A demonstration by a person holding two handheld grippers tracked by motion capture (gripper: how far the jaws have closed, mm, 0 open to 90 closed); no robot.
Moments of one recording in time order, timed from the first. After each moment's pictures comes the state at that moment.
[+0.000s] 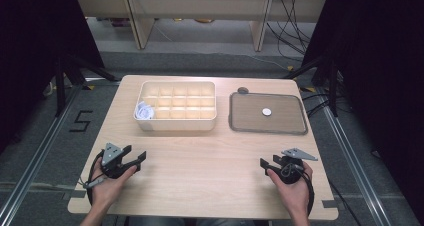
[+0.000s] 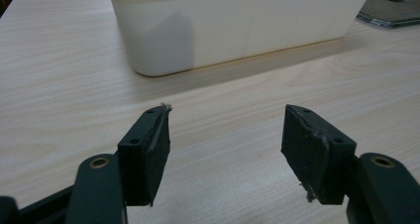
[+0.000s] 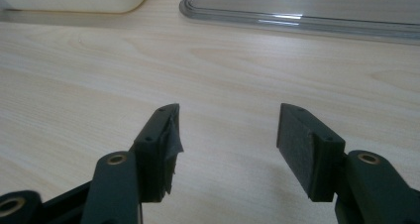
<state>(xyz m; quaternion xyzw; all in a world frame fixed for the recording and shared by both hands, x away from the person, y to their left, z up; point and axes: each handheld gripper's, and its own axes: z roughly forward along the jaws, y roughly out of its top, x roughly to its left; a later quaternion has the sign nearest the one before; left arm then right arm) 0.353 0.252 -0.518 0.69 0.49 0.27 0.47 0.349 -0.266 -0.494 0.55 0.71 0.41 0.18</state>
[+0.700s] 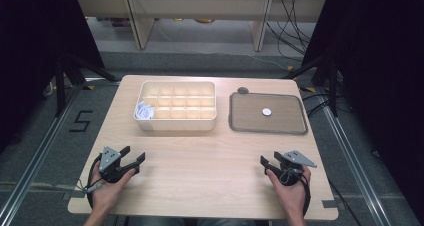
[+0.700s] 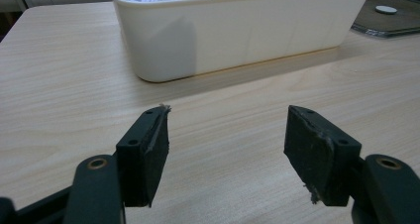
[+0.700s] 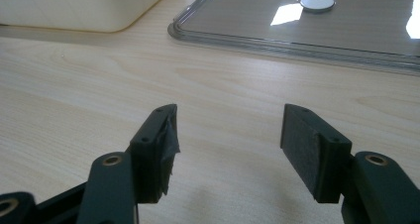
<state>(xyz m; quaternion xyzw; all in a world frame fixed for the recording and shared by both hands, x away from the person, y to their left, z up) 0.348 0.255 -0.523 0.67 0.47 0.29 0.49 0.351 -0.268 -0.515 0.52 0.69 0.45 0.24</state>
